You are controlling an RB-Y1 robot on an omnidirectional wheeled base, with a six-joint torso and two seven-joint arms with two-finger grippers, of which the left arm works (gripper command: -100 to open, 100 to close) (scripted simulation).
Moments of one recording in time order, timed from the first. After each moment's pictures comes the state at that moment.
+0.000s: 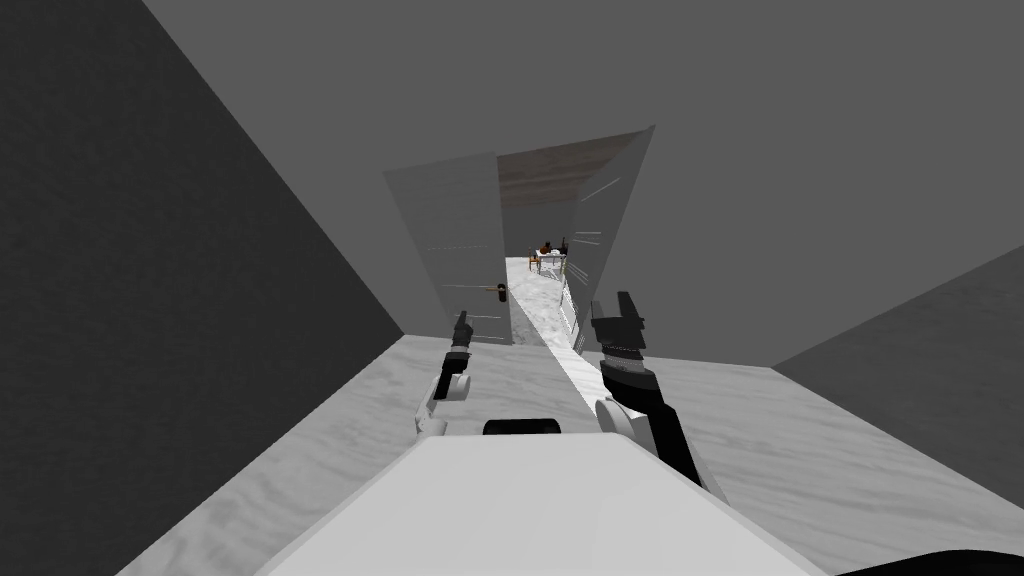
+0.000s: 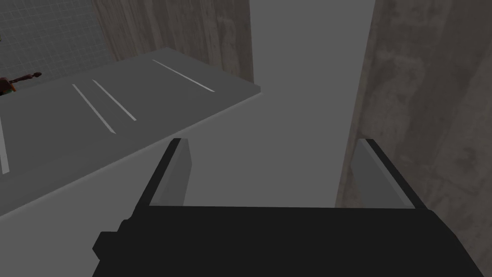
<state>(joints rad) 0.13 0.05 -0.01 -1.66 -0.03 -0.43 0.04</state>
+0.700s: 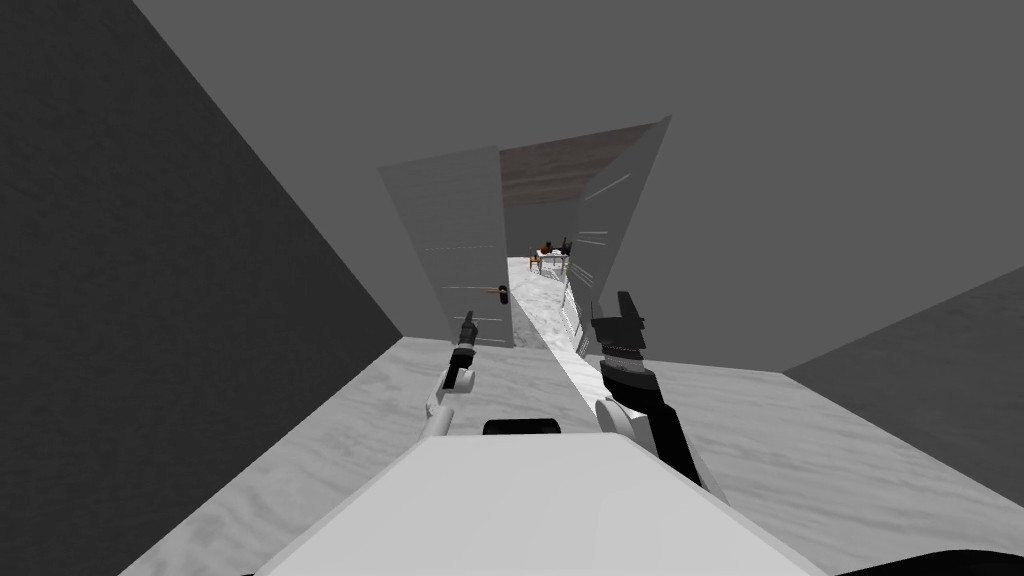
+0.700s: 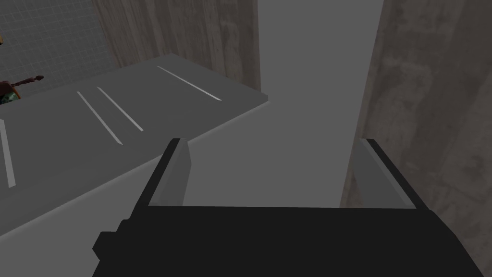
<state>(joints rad) 0.02 0.05 0.00 -1.48 -0.02 -0.43 0.03</state>
